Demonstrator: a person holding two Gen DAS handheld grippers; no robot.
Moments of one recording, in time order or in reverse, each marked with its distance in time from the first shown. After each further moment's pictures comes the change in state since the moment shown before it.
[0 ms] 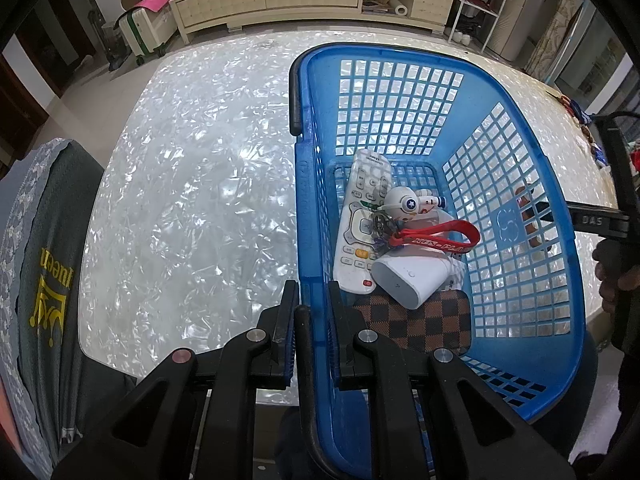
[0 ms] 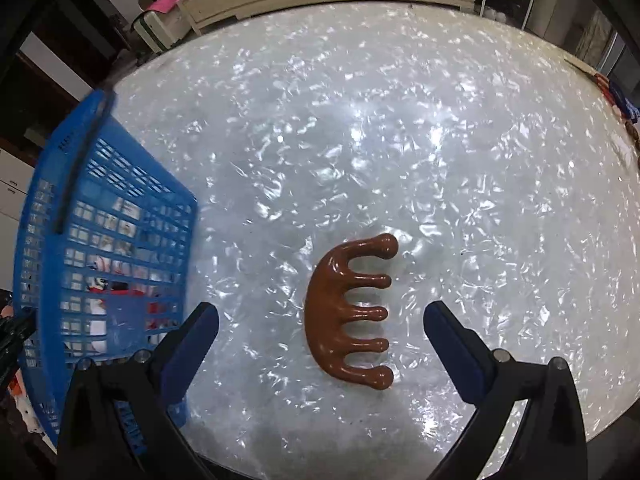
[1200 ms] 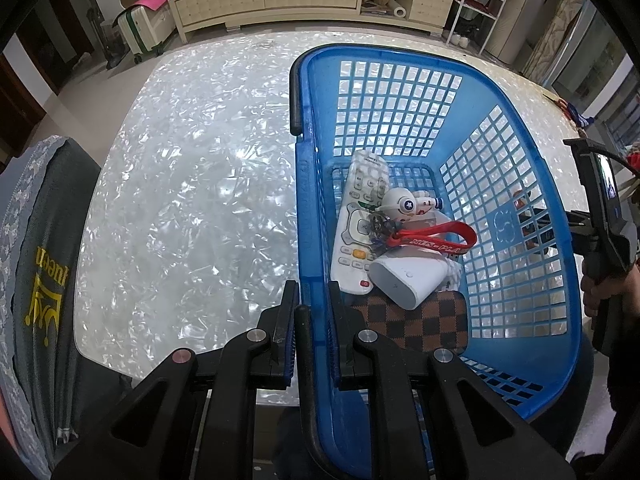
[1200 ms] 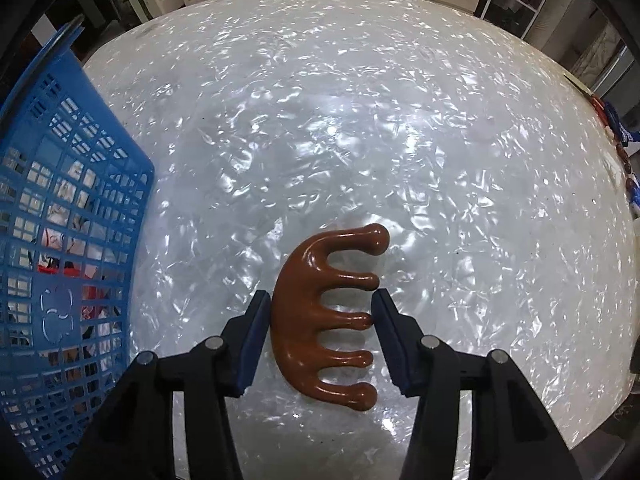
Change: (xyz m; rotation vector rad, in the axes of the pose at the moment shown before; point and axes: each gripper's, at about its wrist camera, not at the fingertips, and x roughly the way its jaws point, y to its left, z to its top) left arm 0.000 0.003 -0.002 -0.010 -0.005 -0.021; right arm 0.059 0.018 -0.017 -0.083 0.013 -0.133
